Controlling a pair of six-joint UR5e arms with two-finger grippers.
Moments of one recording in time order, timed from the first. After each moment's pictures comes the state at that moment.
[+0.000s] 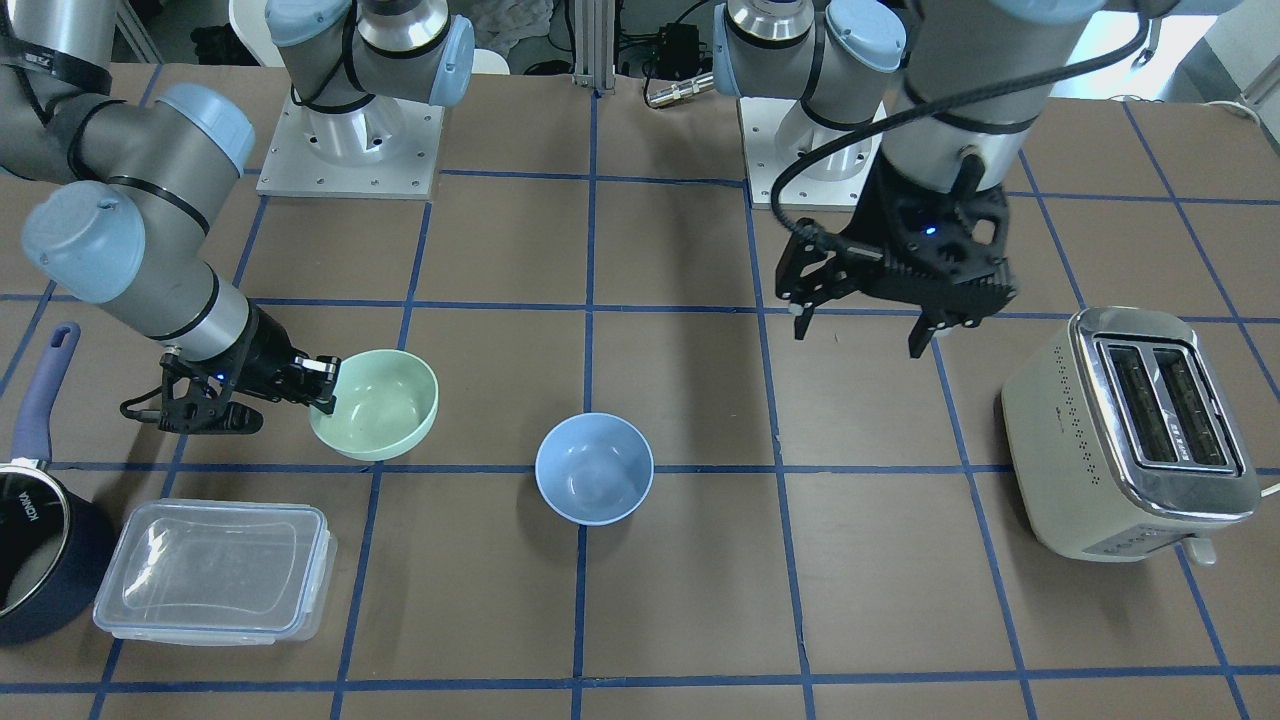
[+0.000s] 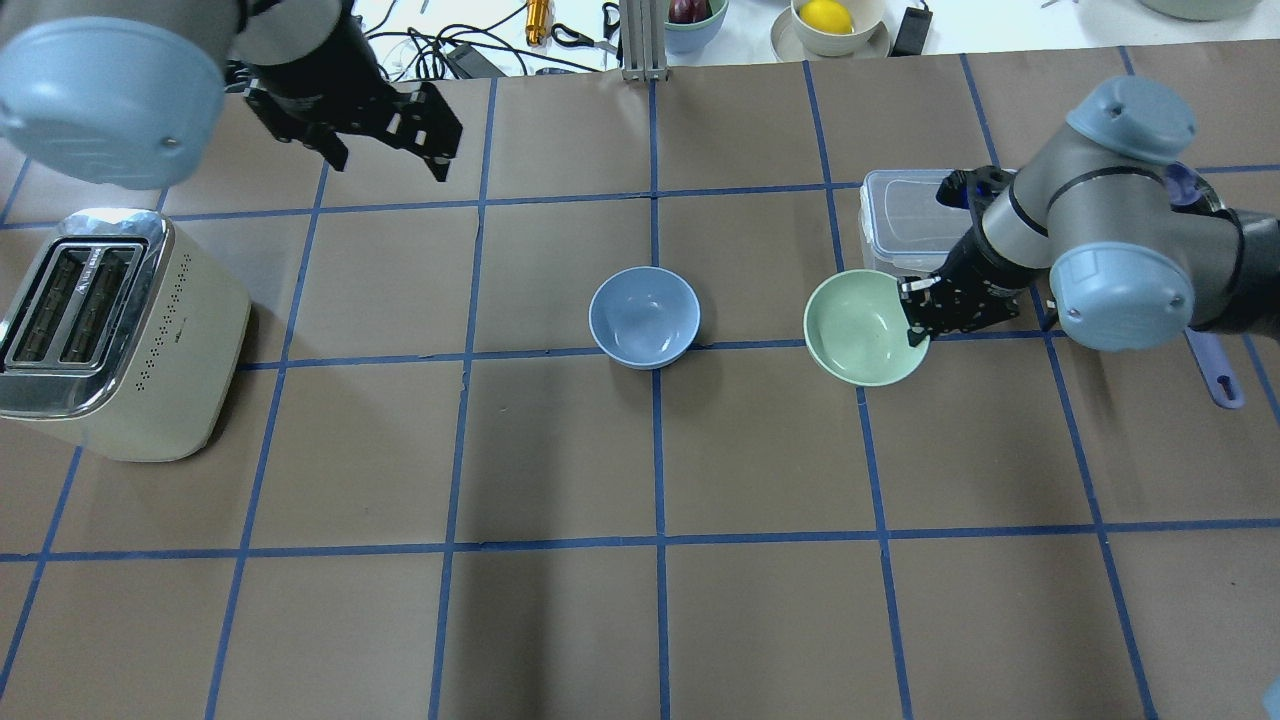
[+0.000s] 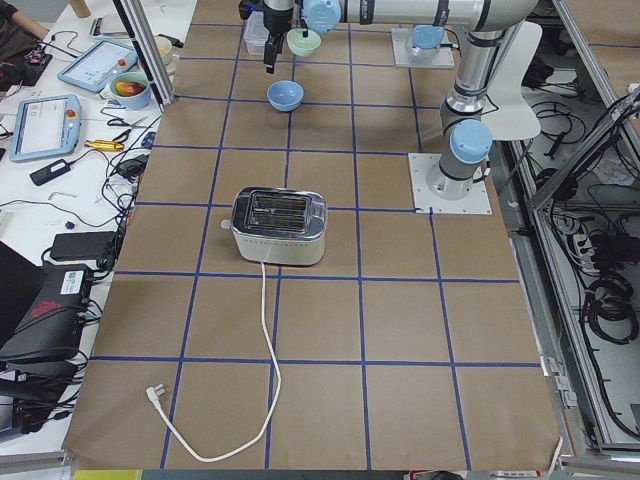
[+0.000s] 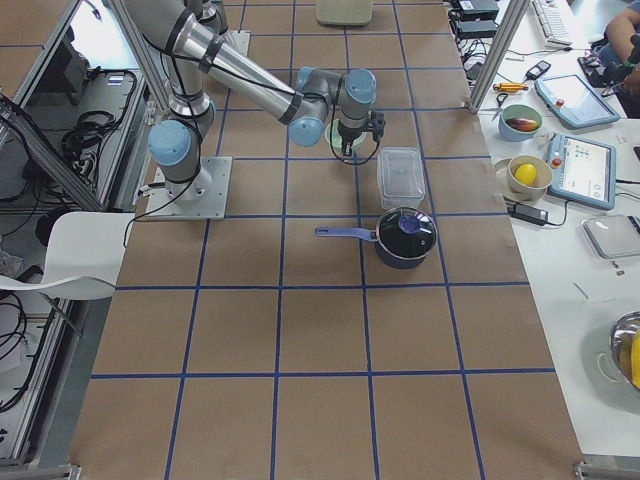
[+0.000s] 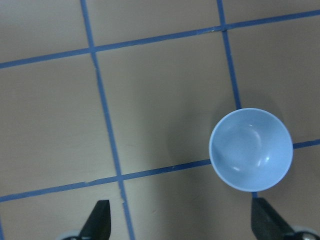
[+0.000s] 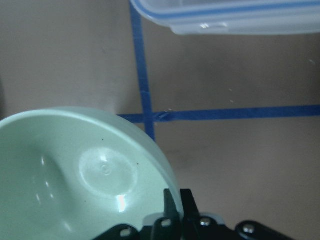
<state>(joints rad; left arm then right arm) -1.57 -1.65 -1.49 -1.40 1.56 0.17 1.40 -1.35 1.90 -2.06 -1.34 -0.10</state>
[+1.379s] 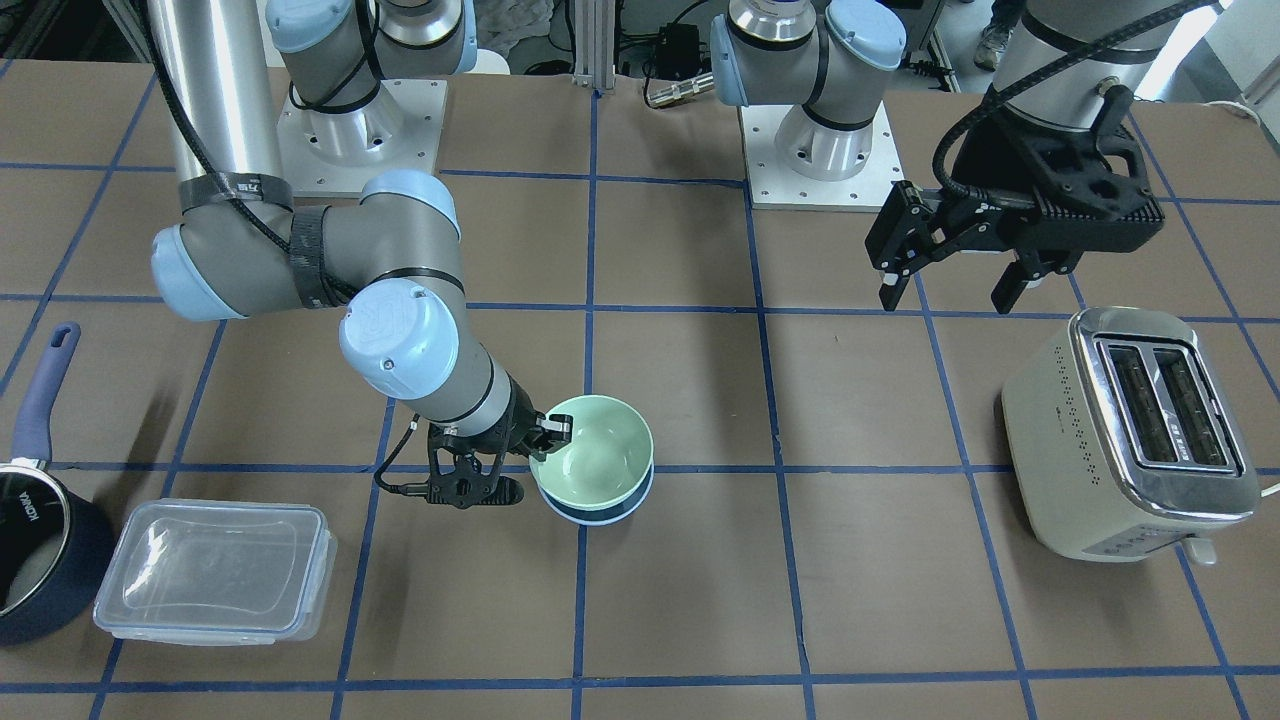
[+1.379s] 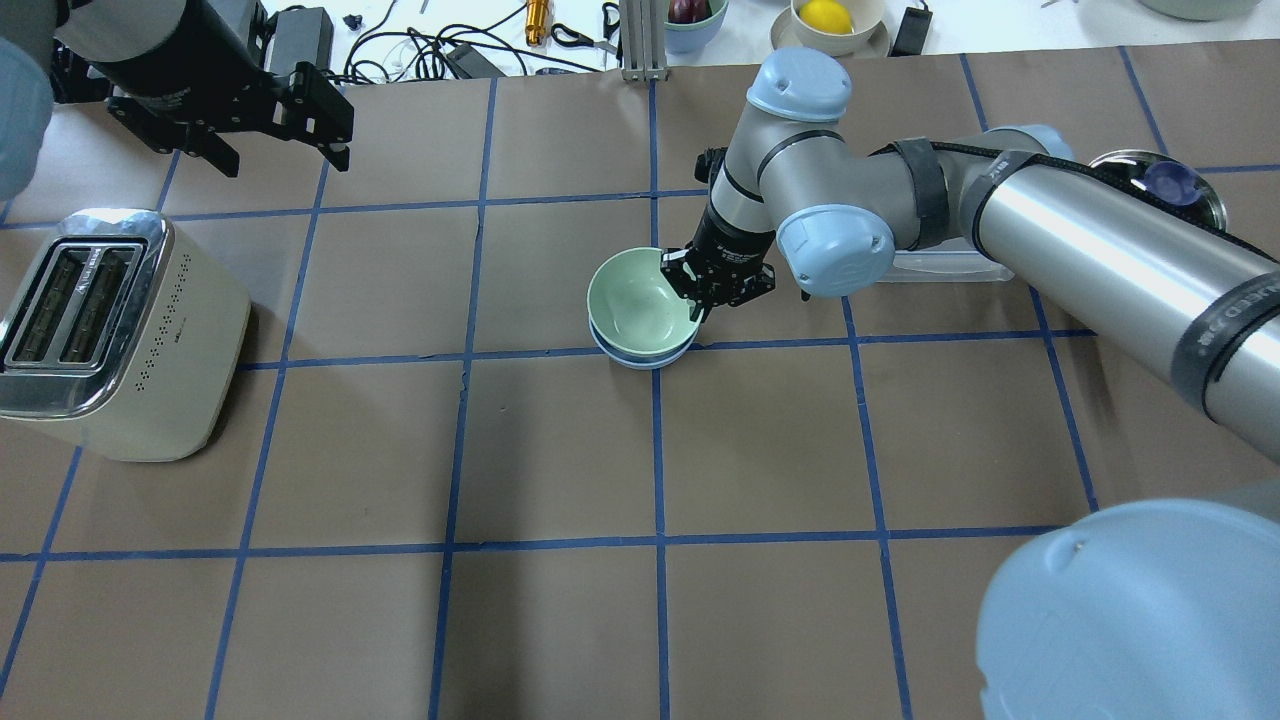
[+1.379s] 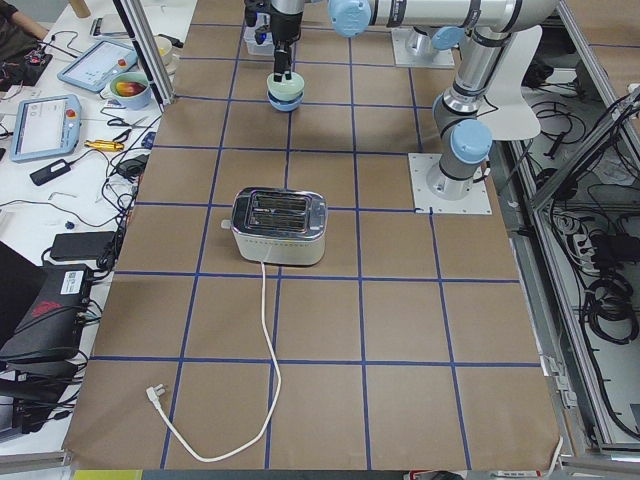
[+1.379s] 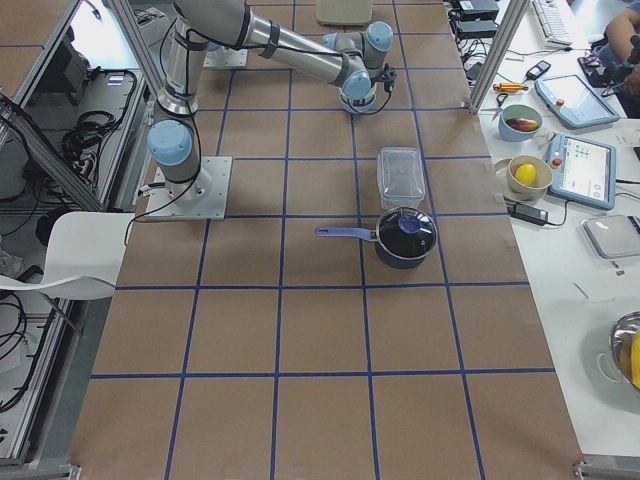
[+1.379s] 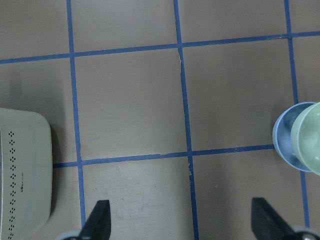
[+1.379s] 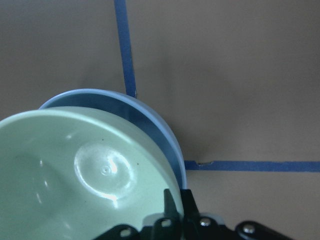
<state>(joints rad) -1.49 -1.59 -1.53 -1.41 1.55 0.08 1.76 -1.10 1.64 -2.06 -1.31 0.26</state>
